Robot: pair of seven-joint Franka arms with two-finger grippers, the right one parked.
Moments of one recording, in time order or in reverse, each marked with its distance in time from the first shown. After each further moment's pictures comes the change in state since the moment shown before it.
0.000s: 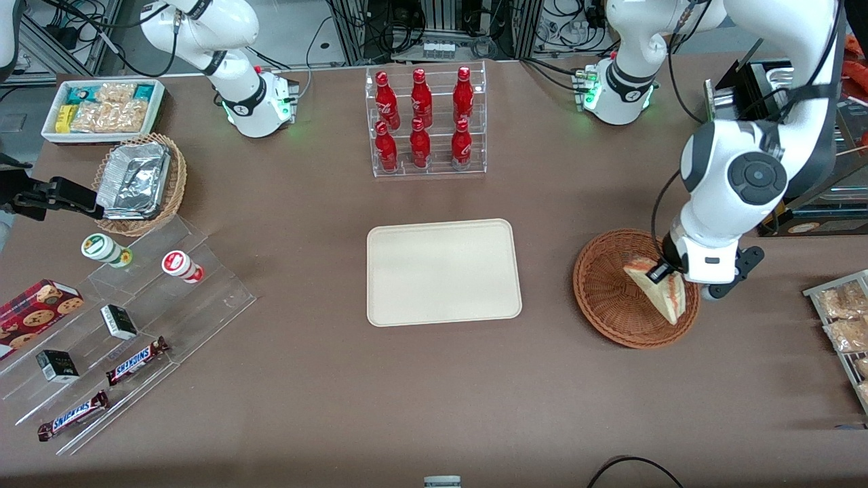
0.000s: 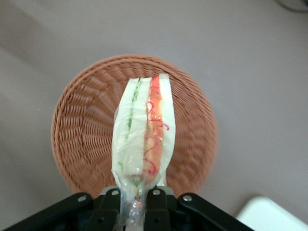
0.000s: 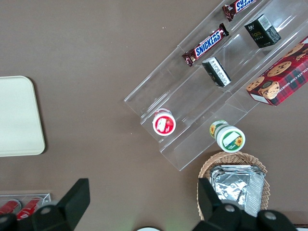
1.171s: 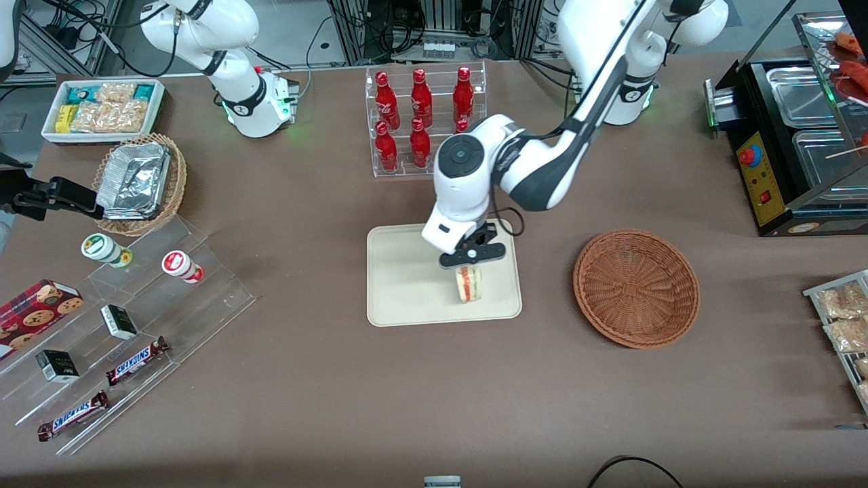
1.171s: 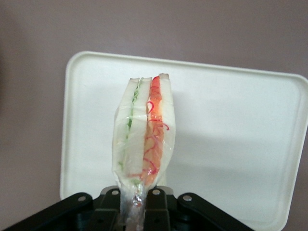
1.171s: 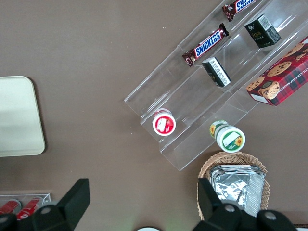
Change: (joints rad) arm -0.560 0.407 -0.009 0.333 -0.001 0.061 -0.093
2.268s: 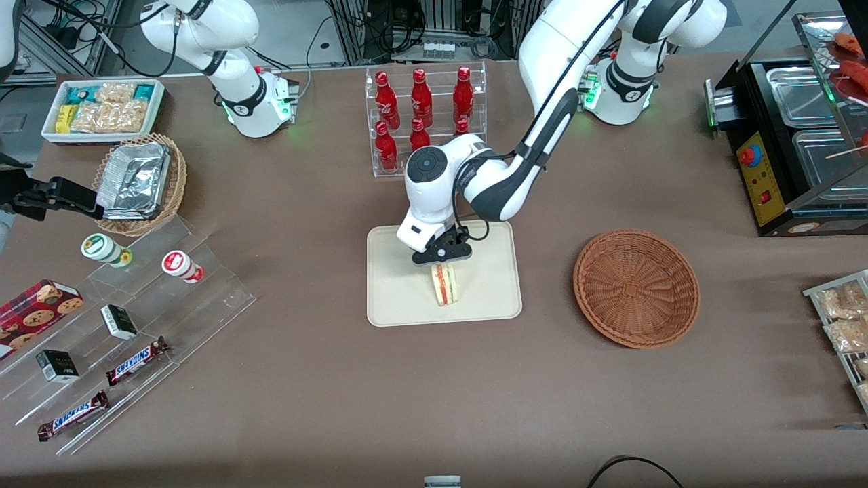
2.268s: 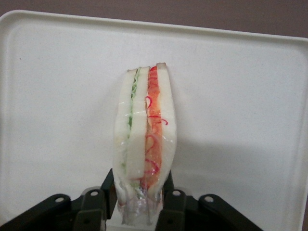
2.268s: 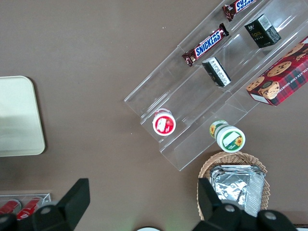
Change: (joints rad) arm -0.073 0.128 0.003 0.015 0.066 0.142 -0.121
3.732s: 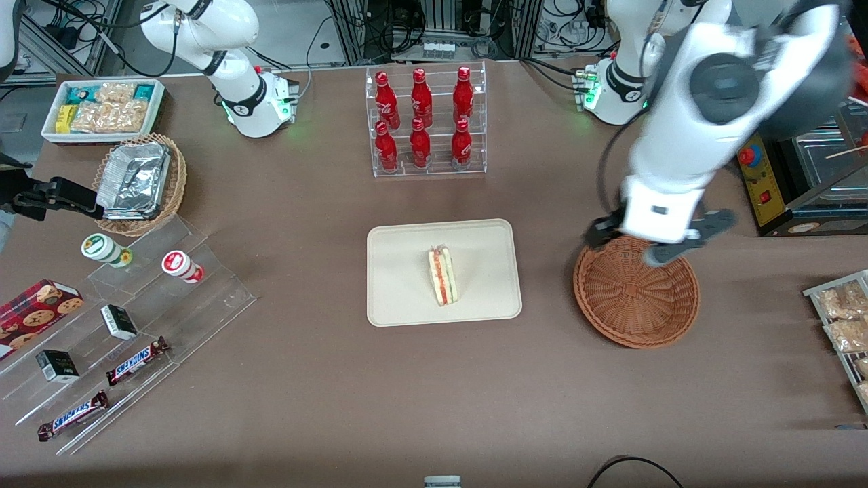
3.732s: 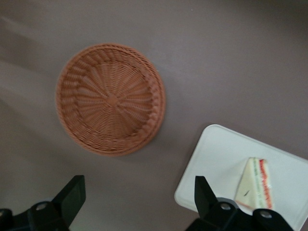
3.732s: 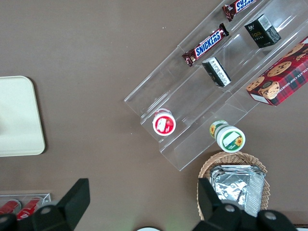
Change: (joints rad) arm 0.493 -0.536 0.035 0.044 -0.121 -0.643 0.384
